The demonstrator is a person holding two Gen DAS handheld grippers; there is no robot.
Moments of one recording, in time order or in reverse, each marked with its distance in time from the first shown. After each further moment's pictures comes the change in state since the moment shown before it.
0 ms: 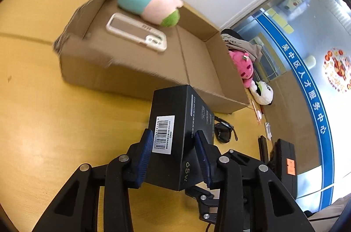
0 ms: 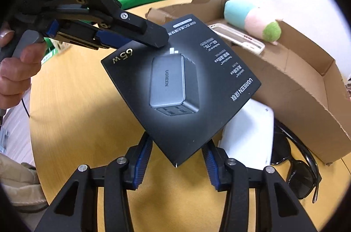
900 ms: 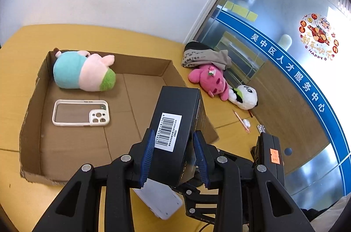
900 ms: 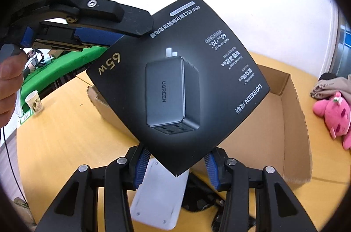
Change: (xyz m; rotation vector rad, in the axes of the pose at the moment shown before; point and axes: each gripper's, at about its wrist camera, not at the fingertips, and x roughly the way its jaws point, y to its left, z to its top) left arm 0.014 -0.117 0.088 0.303 -0.115 -0.026; right arm 0.116 -0.059 0.183 0.135 -0.241 -0.135
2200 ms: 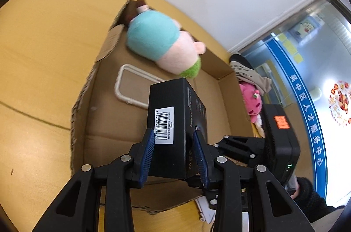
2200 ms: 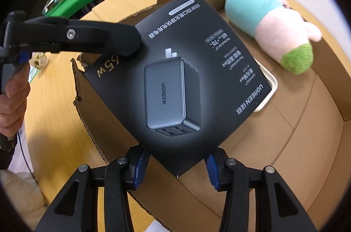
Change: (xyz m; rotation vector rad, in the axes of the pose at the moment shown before) left arm 0.019 0.187 -0.021 -0.404 0.082 0.034; right arm 0.180 0.078 0.078 -0.221 0.583 0.261
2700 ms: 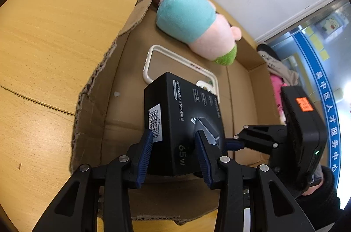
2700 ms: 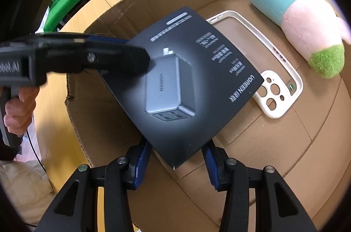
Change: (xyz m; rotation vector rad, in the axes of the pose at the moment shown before) left arm 0.026 0.018 0.001 -0.020 0.091 0.148; right arm 0.037 0.008 0.032 -0.016 0.127 0.114
